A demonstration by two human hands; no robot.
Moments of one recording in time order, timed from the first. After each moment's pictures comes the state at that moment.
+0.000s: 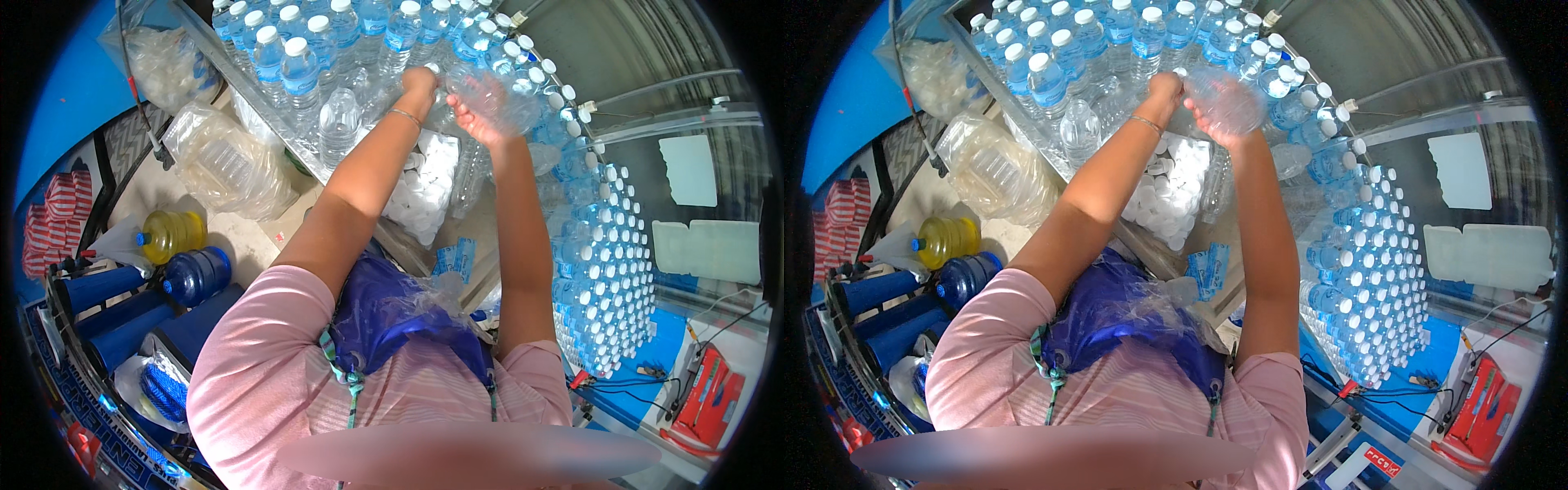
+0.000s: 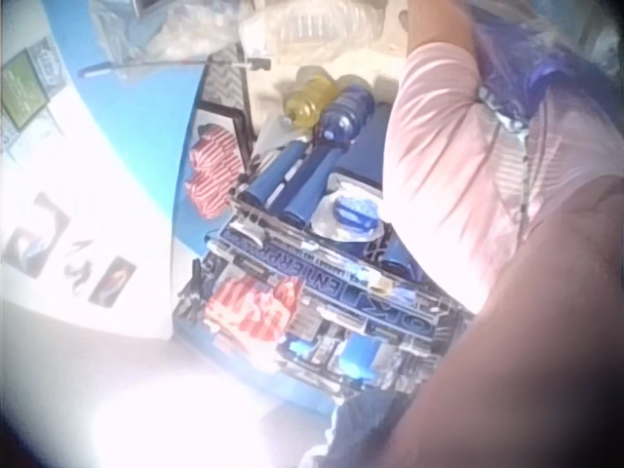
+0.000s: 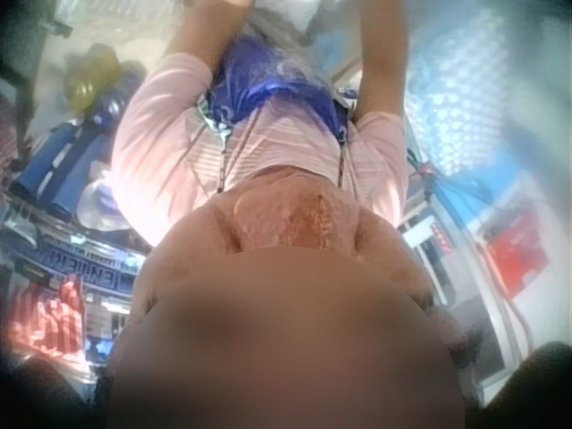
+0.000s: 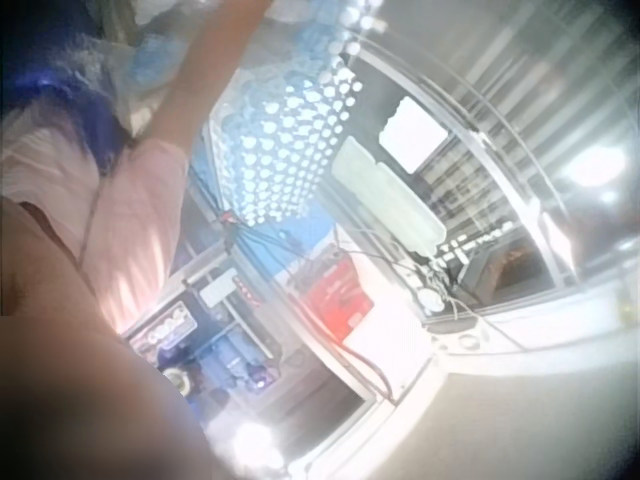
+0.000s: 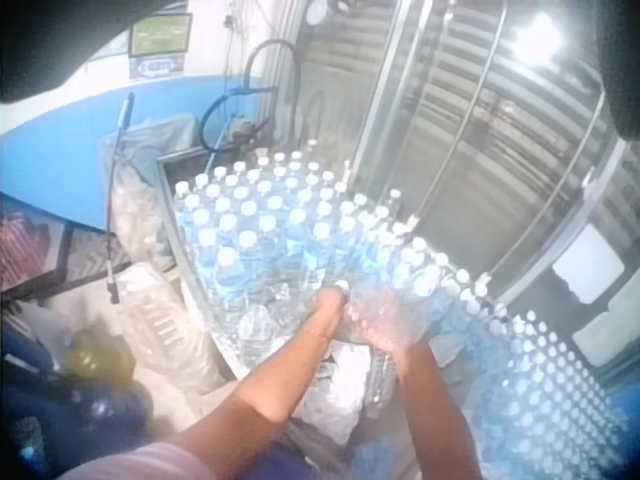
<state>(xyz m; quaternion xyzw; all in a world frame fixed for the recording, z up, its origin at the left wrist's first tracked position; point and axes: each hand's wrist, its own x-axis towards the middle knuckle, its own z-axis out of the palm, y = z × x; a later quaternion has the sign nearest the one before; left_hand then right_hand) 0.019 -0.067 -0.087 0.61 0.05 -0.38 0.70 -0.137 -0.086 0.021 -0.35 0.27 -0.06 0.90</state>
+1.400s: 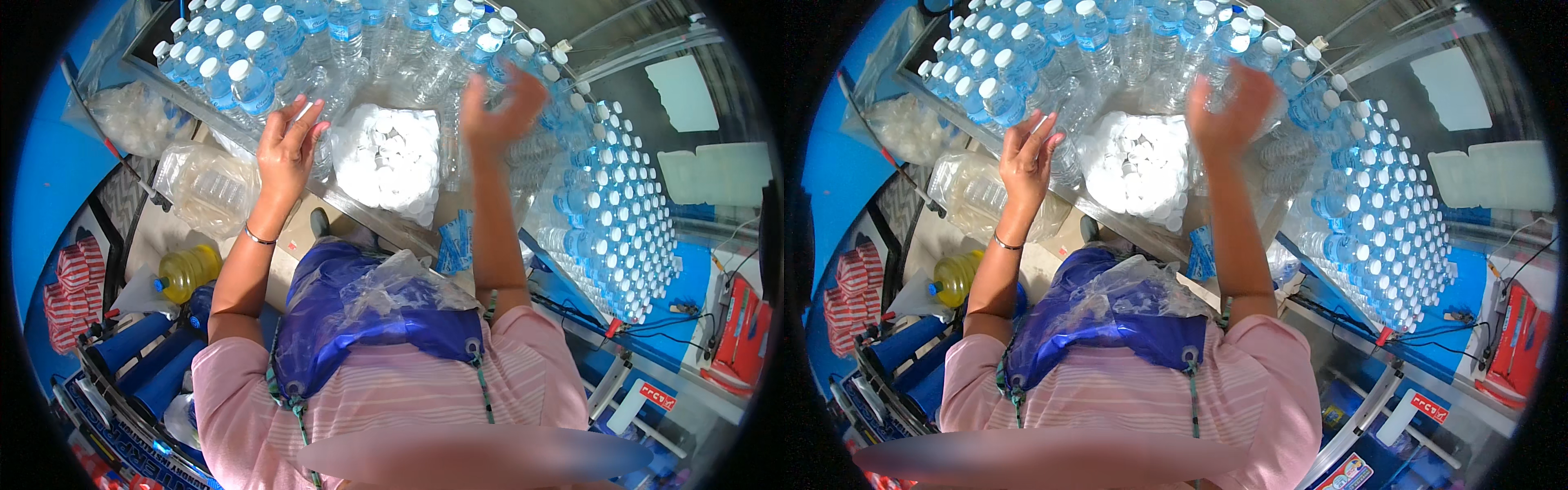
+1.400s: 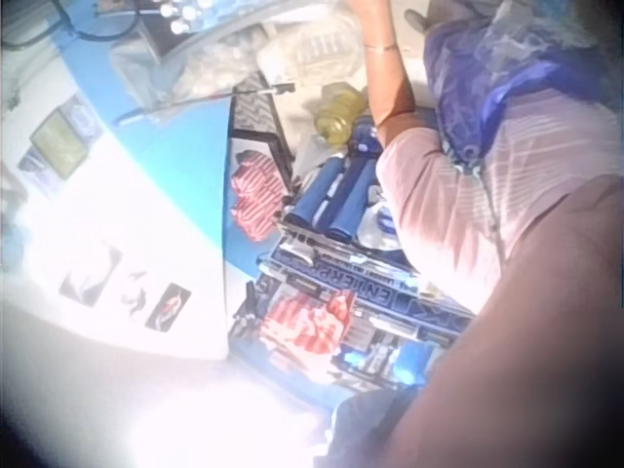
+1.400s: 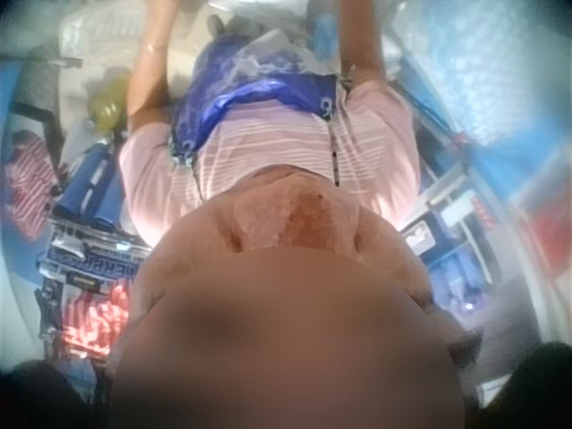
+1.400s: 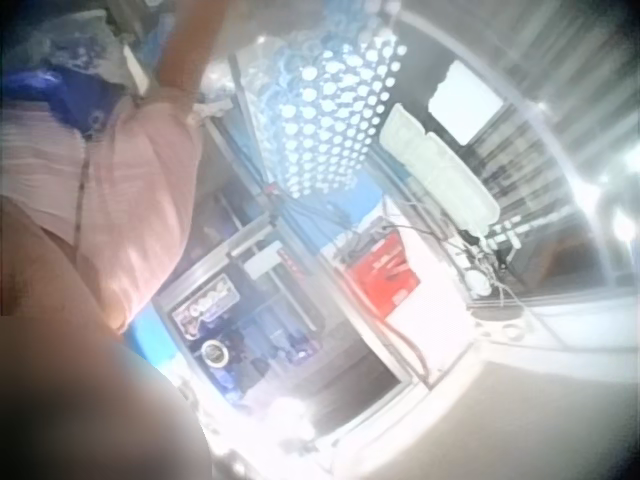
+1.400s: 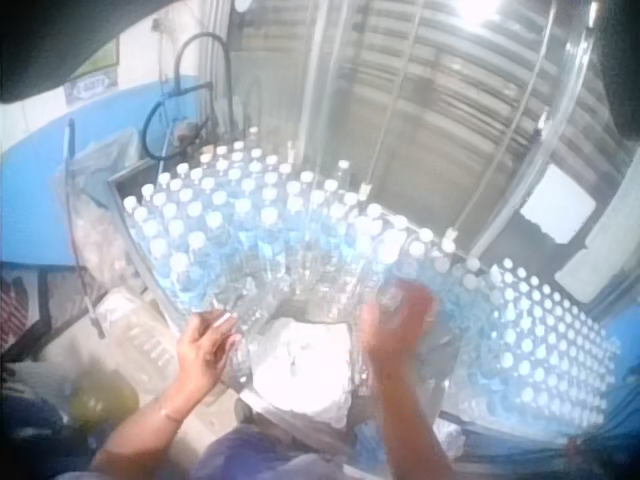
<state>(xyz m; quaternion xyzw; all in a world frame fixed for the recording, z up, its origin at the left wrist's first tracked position) -0.008 0.196 0.009 0.71 -0.51 0.18 0.45 -0.197 -0.019 0.031 -0.80 0.27 -0.53 -0.09</state>
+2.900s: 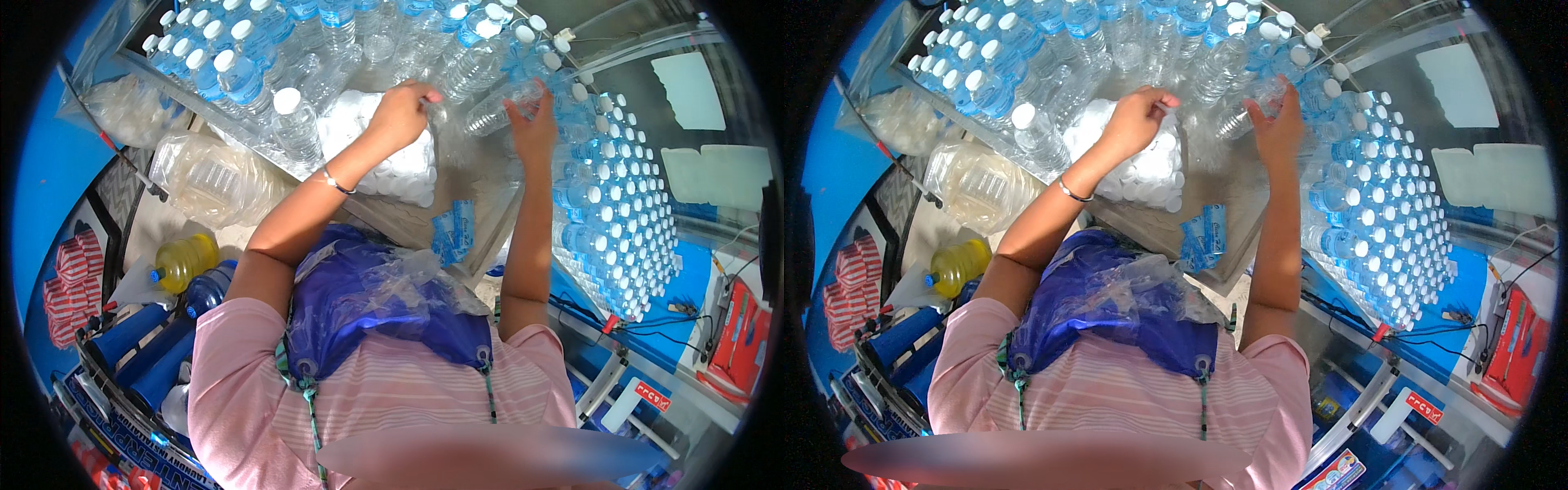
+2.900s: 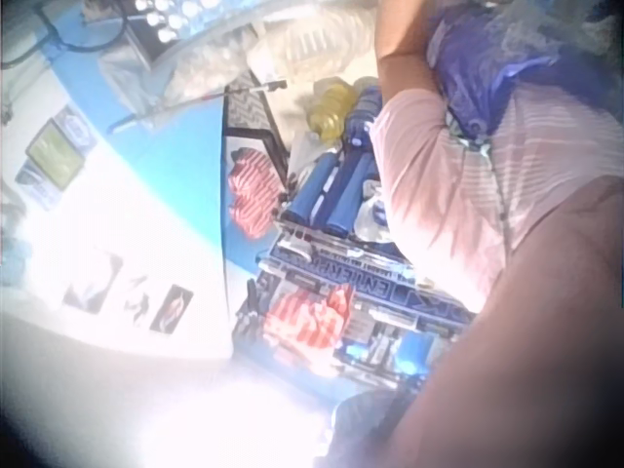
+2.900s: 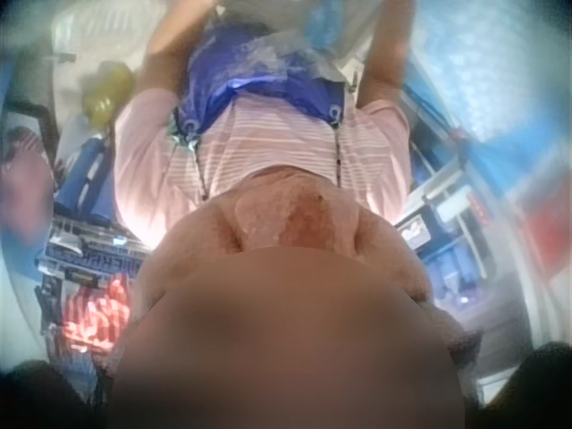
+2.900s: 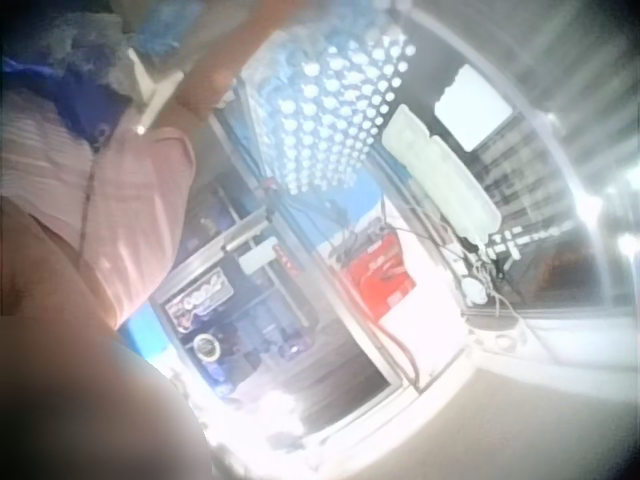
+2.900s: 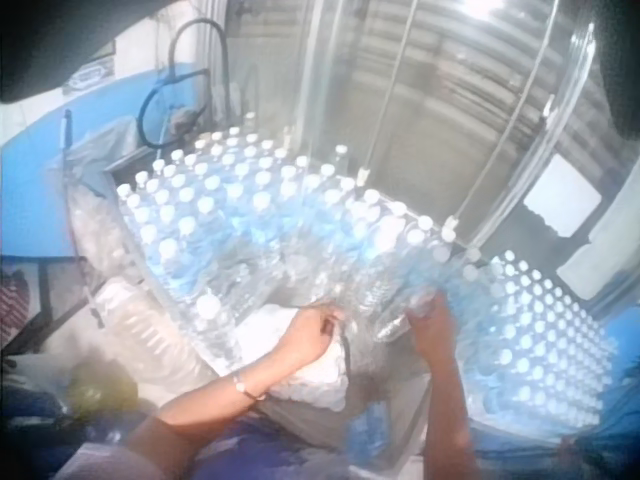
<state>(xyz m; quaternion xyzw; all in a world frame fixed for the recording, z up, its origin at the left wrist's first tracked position) -0.081 0.062 -0.029 0.66 -0.55 -0.22 0.47 -0.287 -0.065 0.014 -0.80 0.43 -0.35 0.22</state>
